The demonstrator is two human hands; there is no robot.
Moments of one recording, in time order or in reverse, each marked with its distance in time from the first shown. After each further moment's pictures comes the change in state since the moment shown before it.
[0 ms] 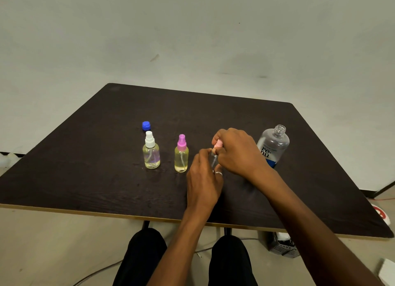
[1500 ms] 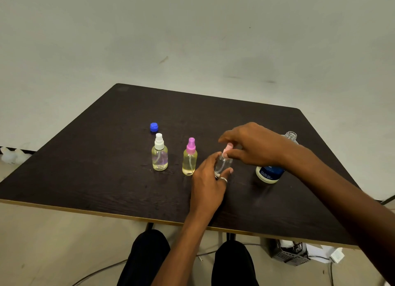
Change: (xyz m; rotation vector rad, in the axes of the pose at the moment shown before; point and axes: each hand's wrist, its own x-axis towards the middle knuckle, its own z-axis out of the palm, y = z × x) left_hand 0.003 -0.006 -0.007 -0.152 -0.068 -0.085; right_hand 0.023 0.012 -0.041 -0.200 -0.270 -0.363
